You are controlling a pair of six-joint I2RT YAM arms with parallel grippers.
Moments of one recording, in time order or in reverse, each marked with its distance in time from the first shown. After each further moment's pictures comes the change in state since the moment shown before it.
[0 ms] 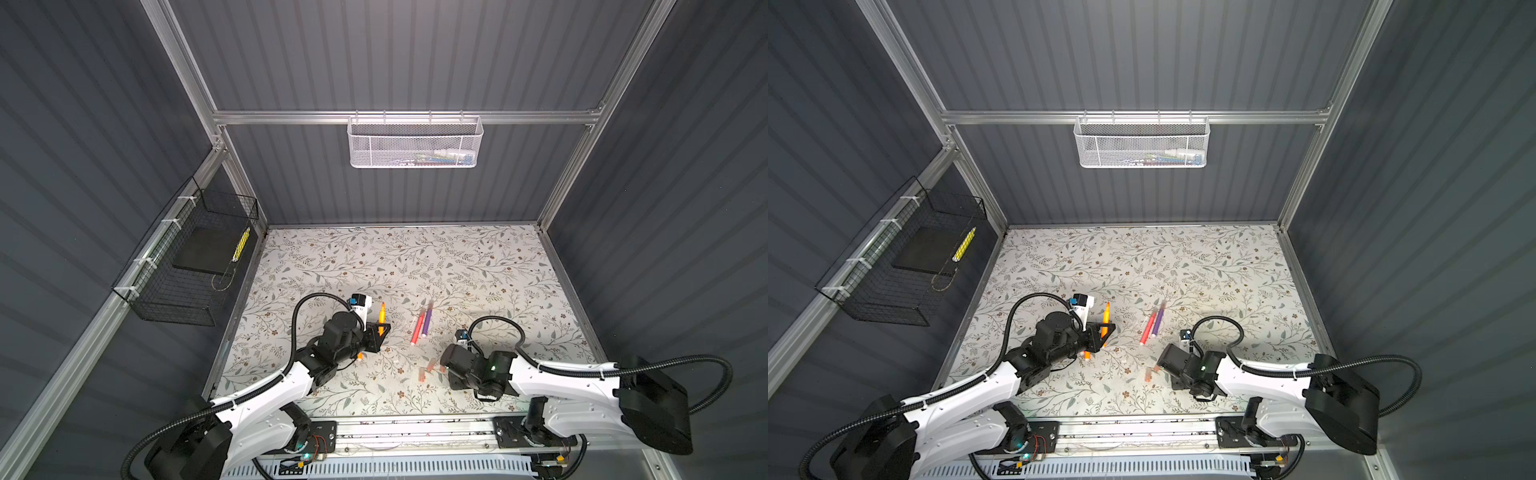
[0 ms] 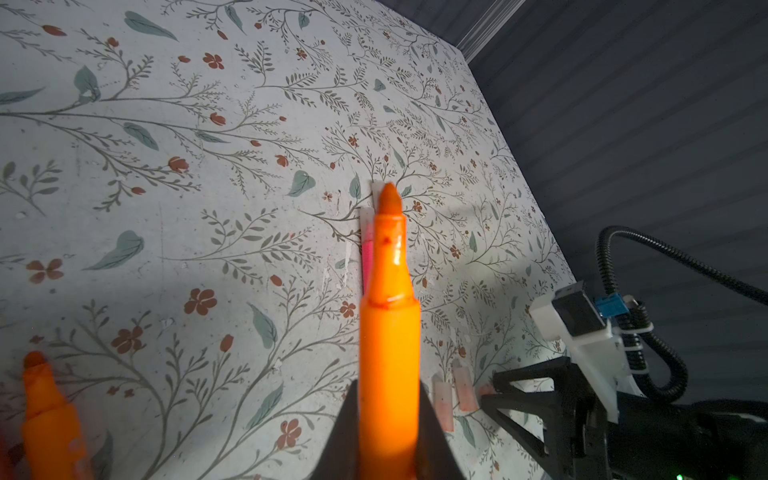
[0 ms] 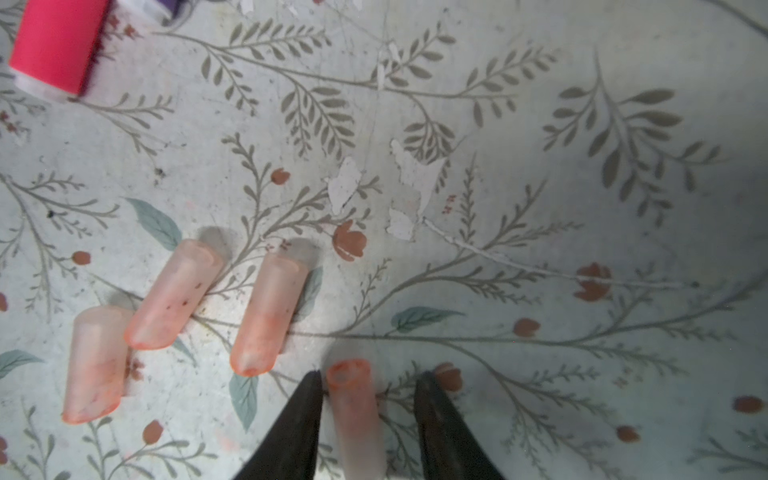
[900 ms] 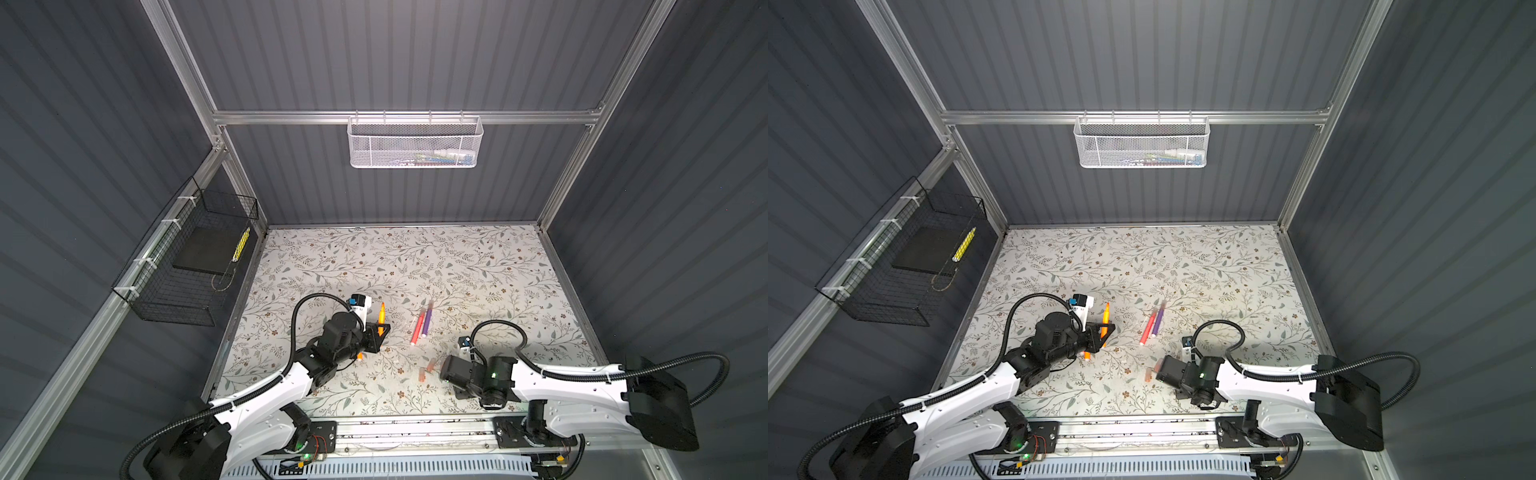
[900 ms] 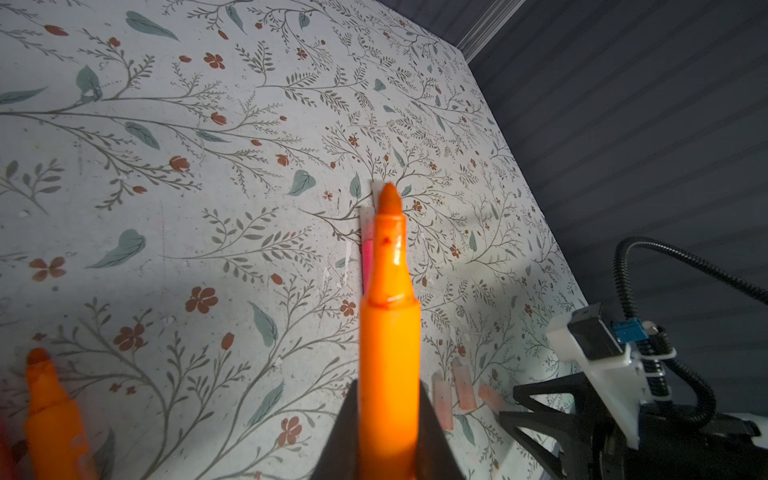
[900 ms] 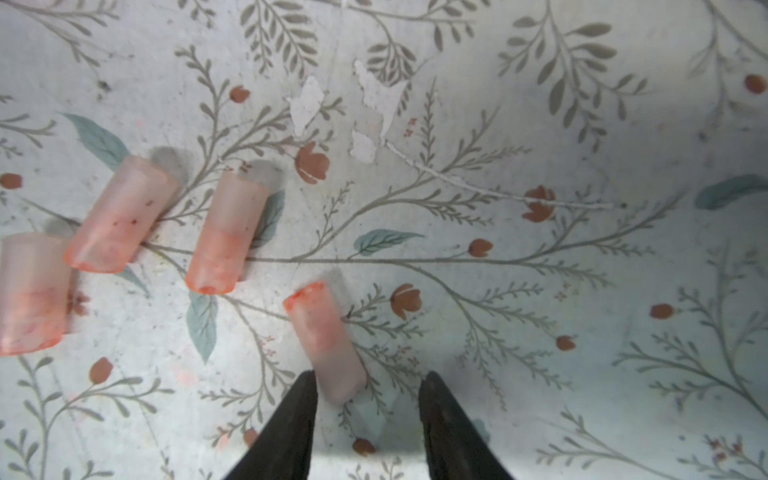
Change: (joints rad) left arm 0.000 -0.015 -0.005 -0.007 0.000 -0.001; right arm 0.105 -0.044 0.008 -0.166 0.045 0.087
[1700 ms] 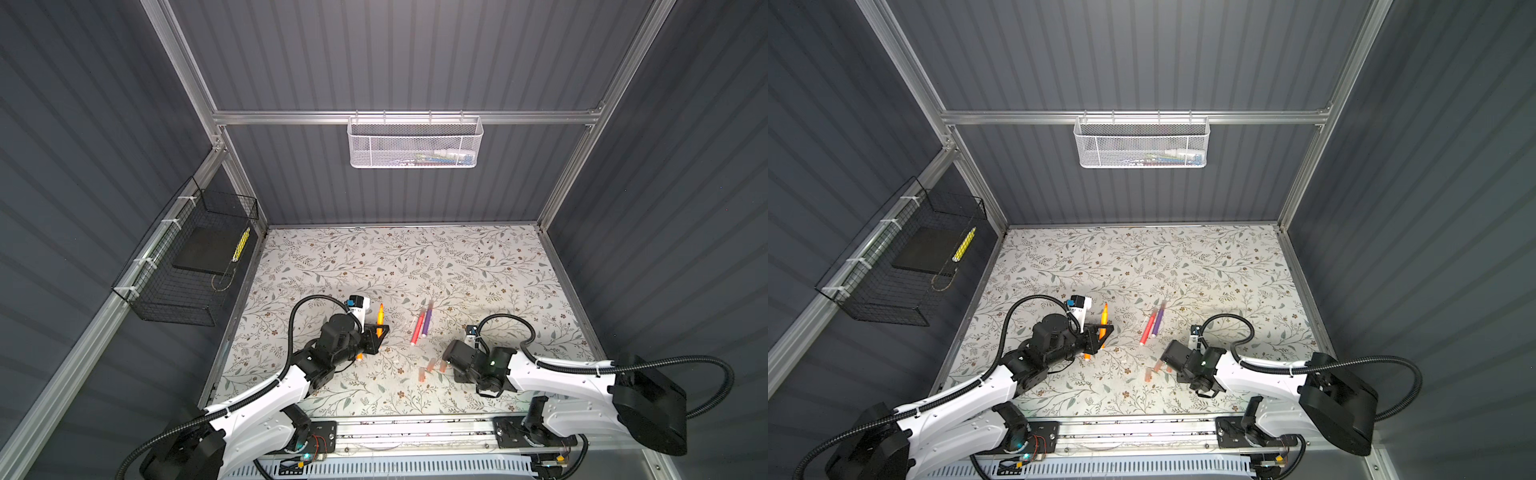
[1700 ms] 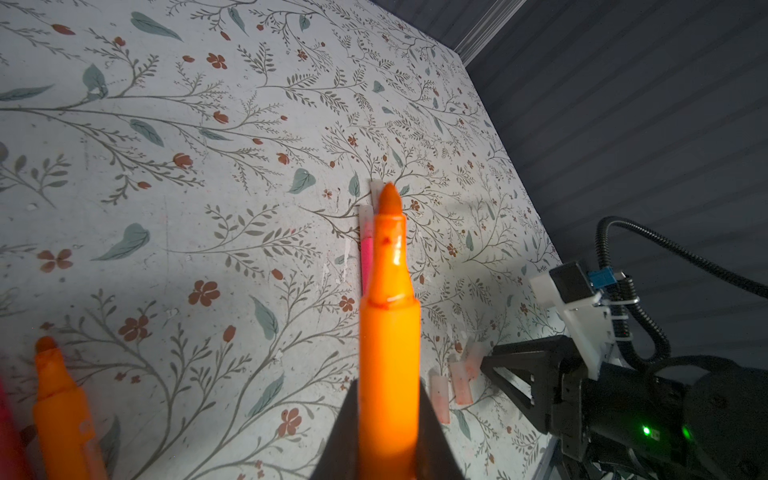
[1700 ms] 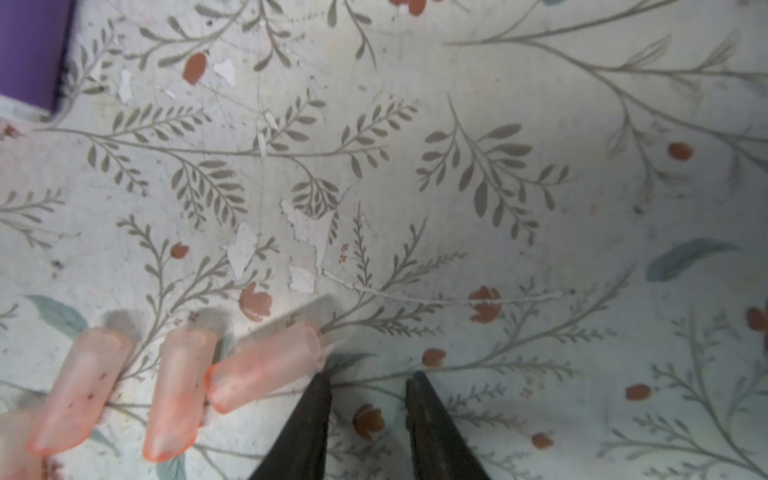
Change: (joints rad) left arm 0.000 -0.033 -0.011 -0.016 0.000 -0.008; right arm -0.187 0.063 -0.018 0.157 0.040 -0.032
